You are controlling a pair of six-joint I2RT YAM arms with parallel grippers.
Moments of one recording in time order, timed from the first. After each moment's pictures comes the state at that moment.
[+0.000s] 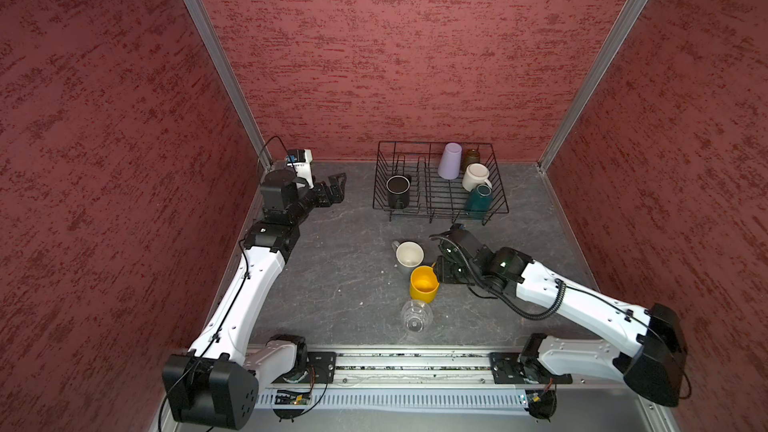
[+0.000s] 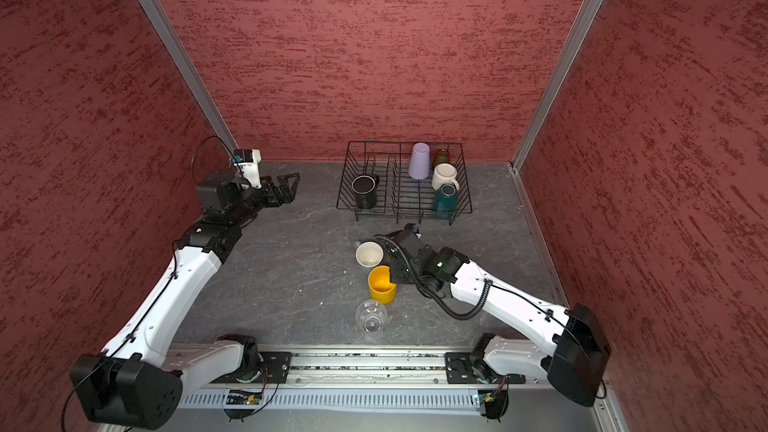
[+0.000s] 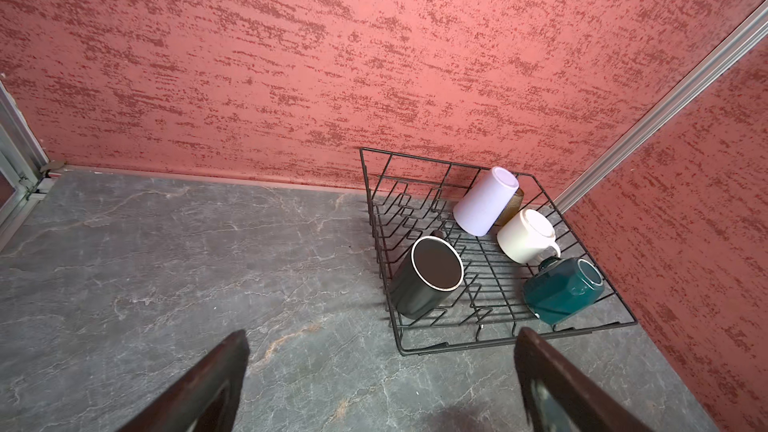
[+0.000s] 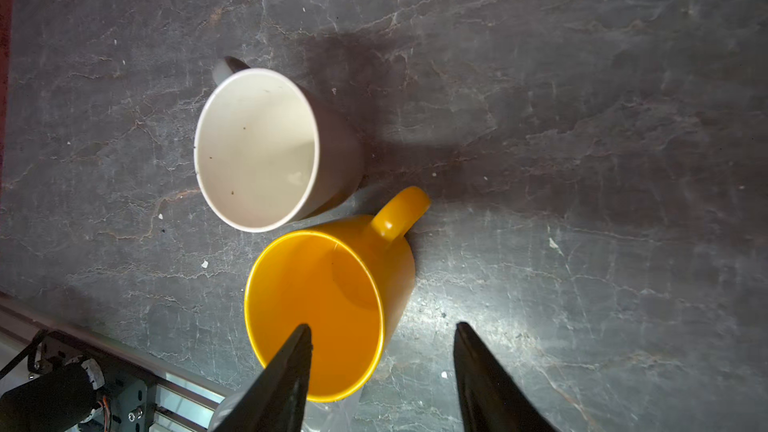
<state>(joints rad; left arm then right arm) -0.10 1.13 1.05 -0.20 0.23 -0.29 0.86 1.23 0.94 -0.73 0.10 0.82</state>
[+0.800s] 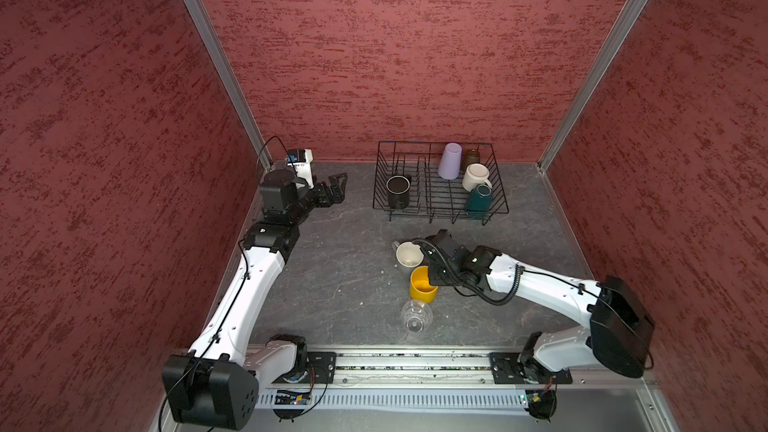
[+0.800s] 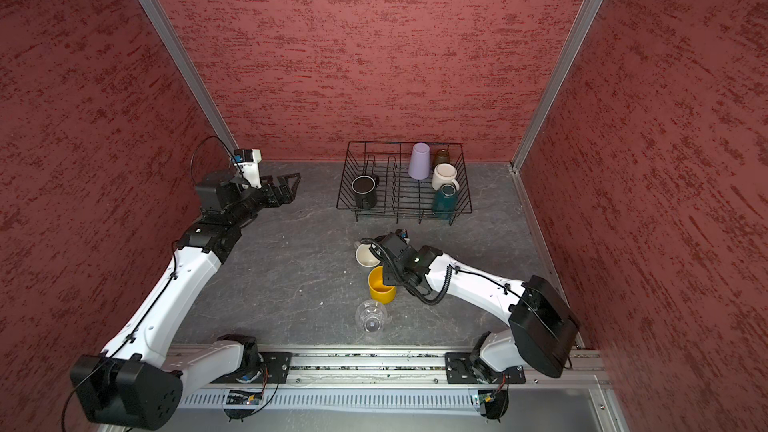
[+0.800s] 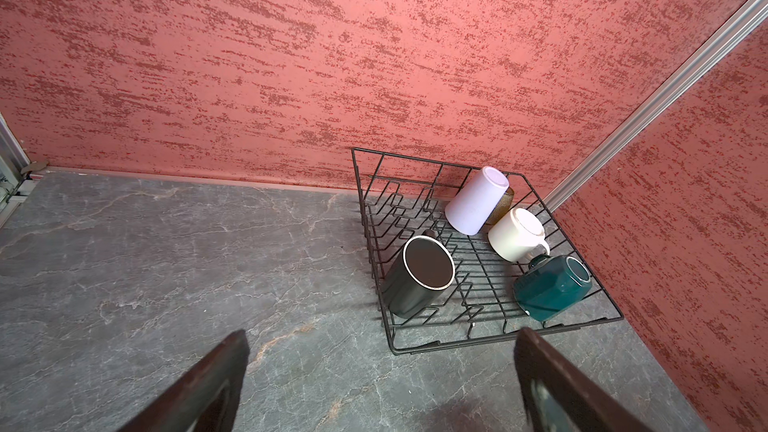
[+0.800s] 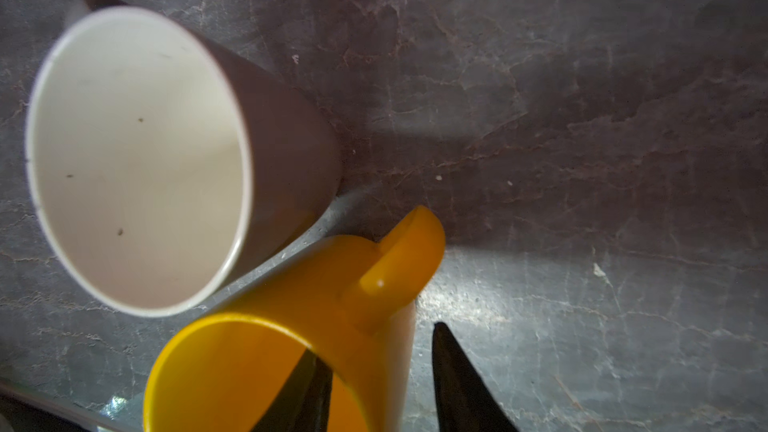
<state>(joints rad) -0.09 1.12 1.05 -0.19 0.26 -0.29 0.87 1.44 0.93 -0.63 0.10 0.82</state>
